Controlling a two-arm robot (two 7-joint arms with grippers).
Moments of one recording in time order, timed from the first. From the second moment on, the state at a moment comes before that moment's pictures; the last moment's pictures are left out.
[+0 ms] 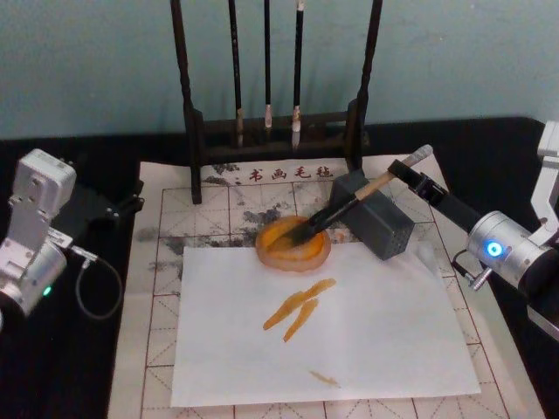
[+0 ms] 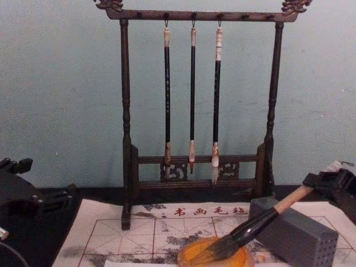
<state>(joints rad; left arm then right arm) -0.20 0.60 0.45 -1.41 -0.25 -0.12 0.03 0.27 0.36 -0.26 -1.27 1.15 0.29 0.28</state>
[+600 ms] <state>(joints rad) -0.20 0.60 0.45 -1.41 -0.25 -0.12 0.03 0.27 0.36 -0.26 -1.27 1.15 0.29 0.28</state>
